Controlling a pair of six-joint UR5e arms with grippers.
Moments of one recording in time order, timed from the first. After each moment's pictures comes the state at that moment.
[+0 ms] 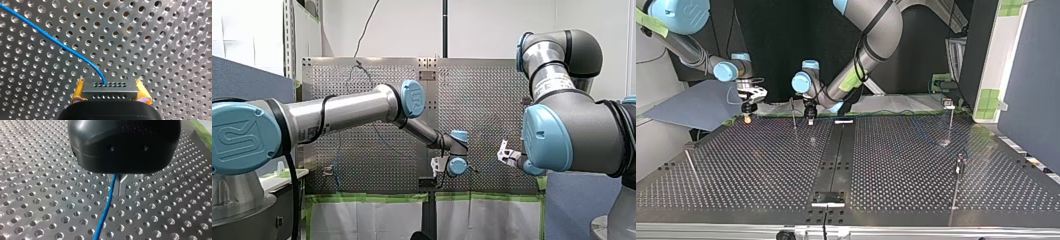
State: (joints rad) left arm -0.73 -2.92 -0.67 -2.78 -2.17 -1.72; right arm 1.64 -0.62 1.57 -0.94 1.27 1.89
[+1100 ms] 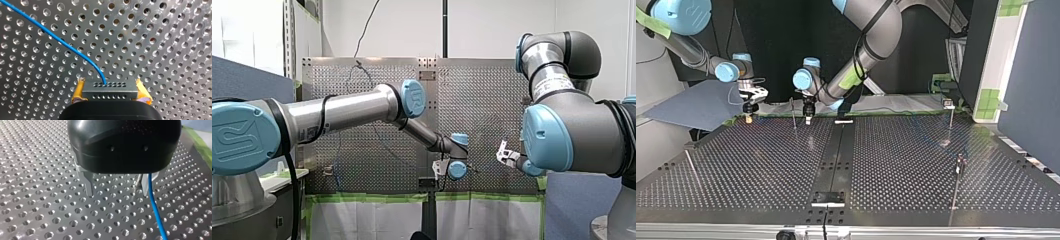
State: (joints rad) left arm -0.74 -2.91 -0.71 -2.74 -2.12 -1.74; right arm 1.64 -0.61 1.56 -0.93 1.27 1.89
